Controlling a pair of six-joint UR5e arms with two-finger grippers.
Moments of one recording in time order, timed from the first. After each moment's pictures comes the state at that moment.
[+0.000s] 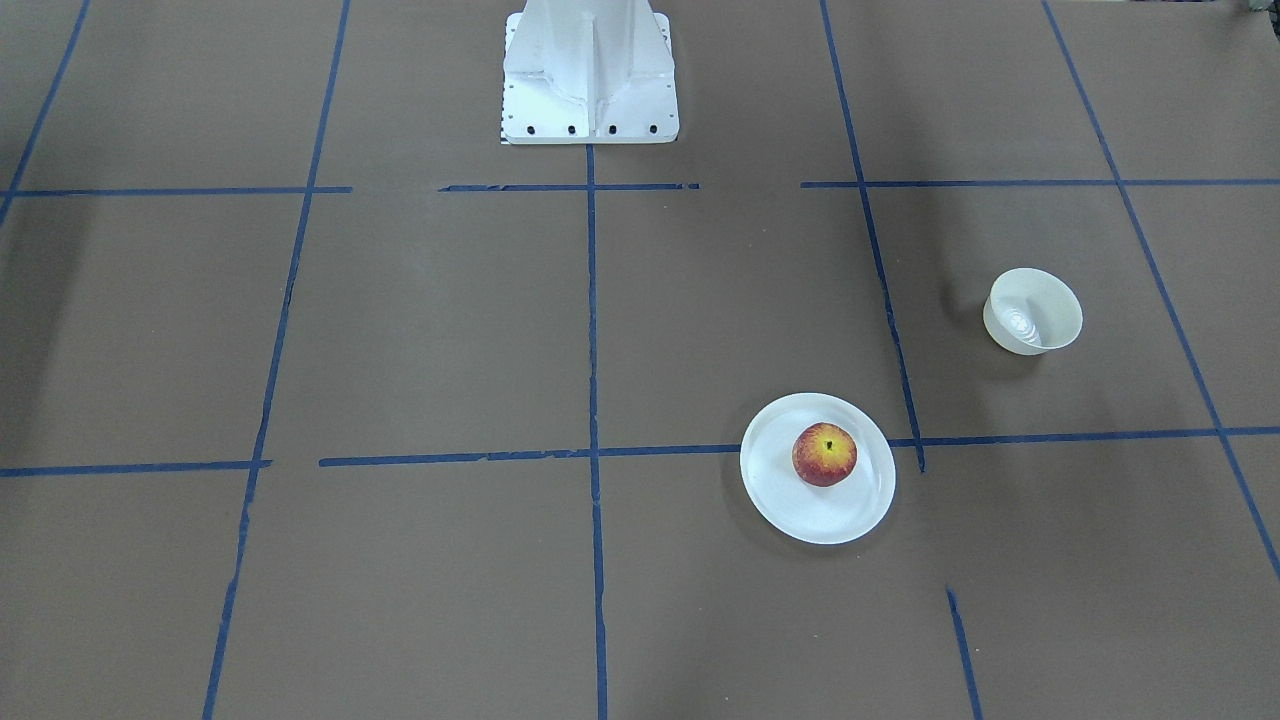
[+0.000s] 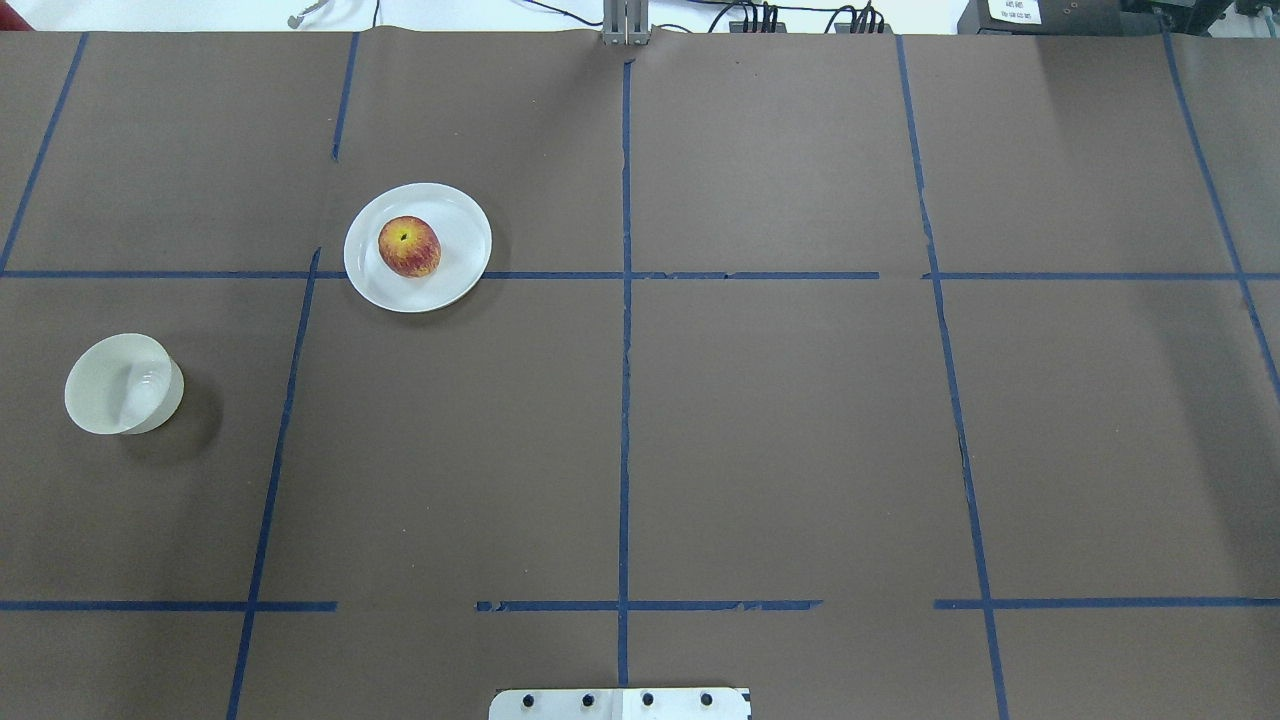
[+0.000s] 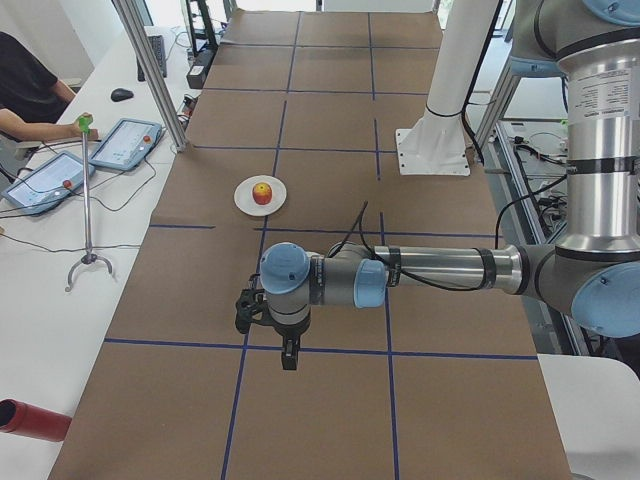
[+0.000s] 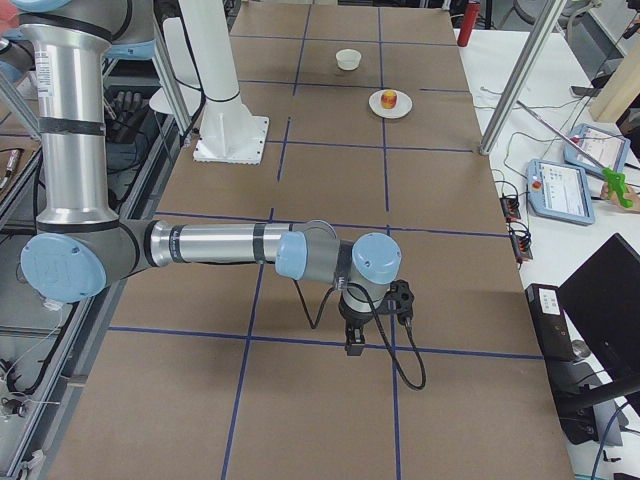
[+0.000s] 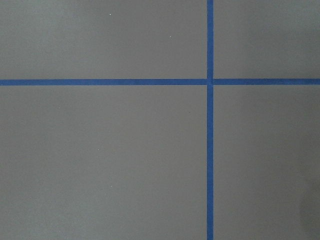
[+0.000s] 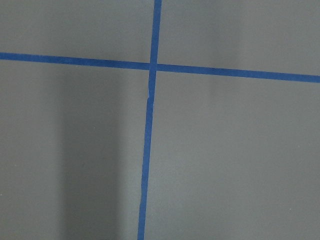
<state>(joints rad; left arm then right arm) -1.59 -1.46 -1.68 -1.59 -2.33 0.02 1.59 -1.59 1.65 -1.76 2.32 -0.16</state>
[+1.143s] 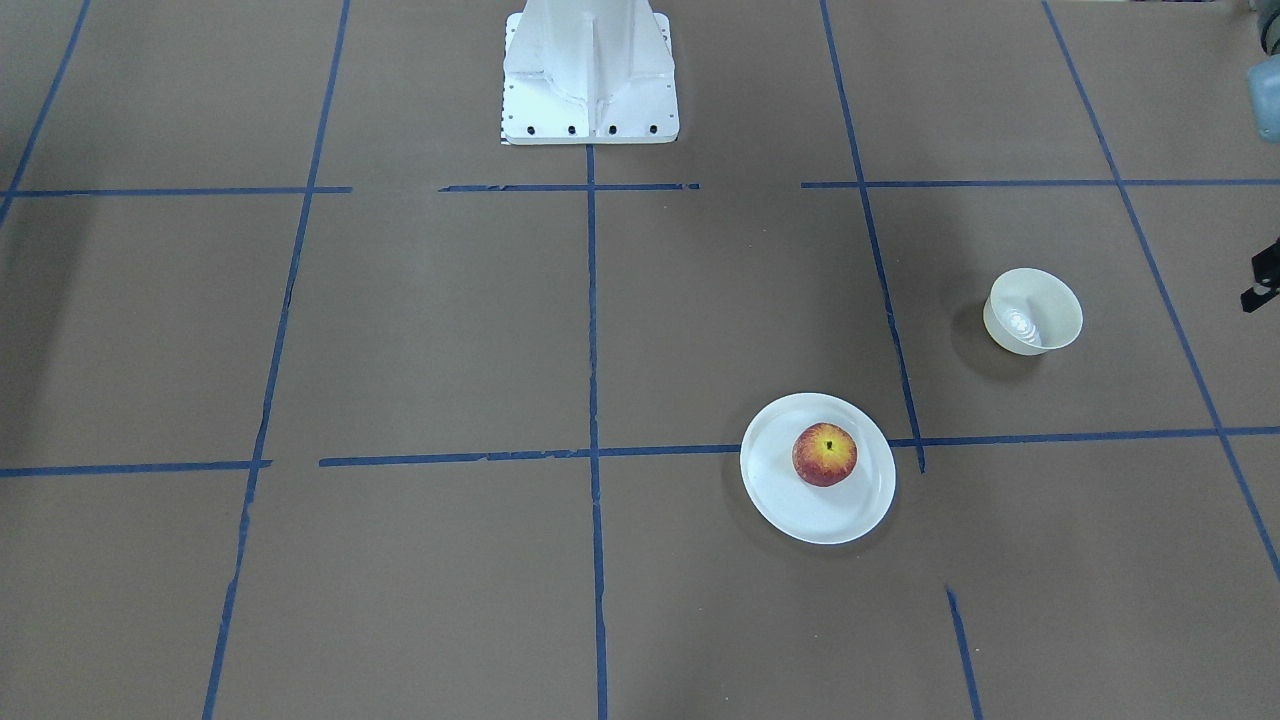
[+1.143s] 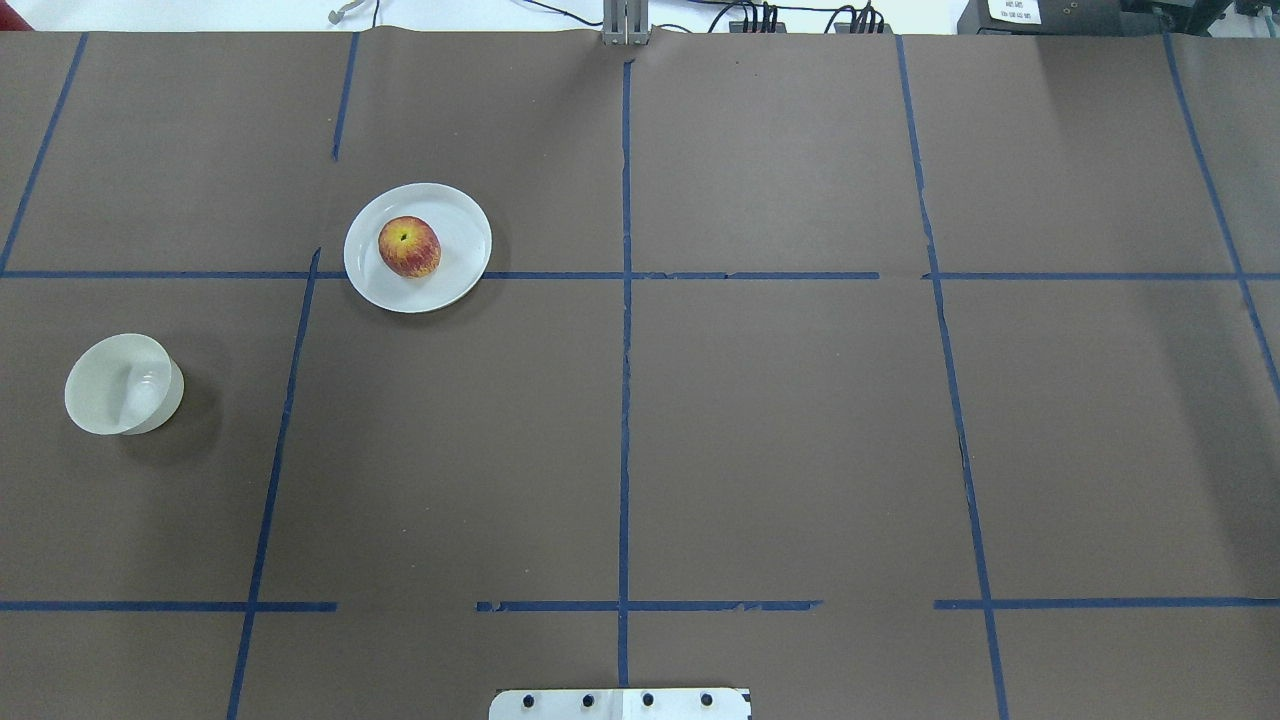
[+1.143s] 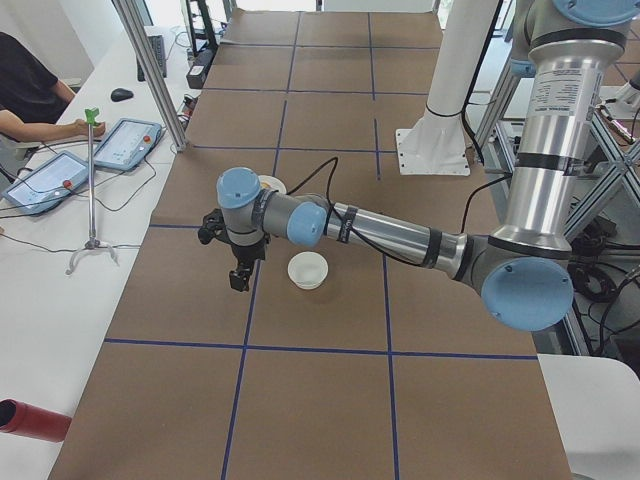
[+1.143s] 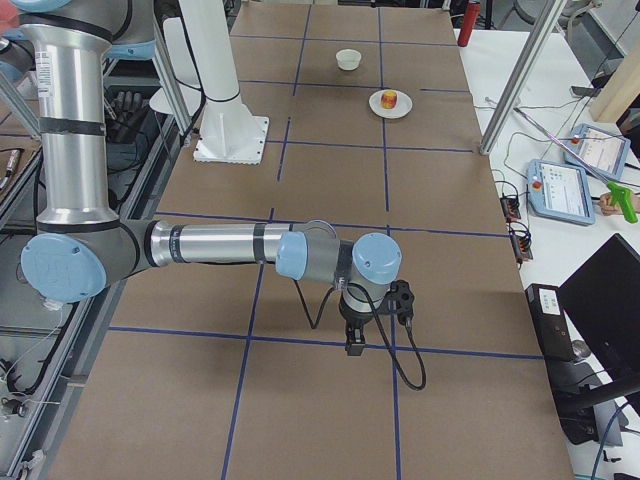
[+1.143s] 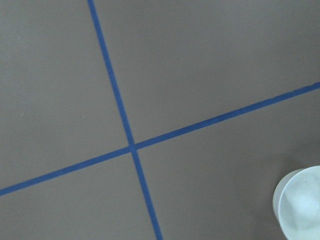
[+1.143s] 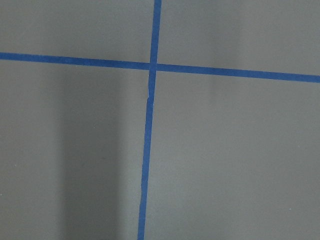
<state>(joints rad) -1.36 -1.73 -1.69 -1.62 -2.33 -0.08 1.59 -1.59 1.65 -1.76 2.32 -0.16</state>
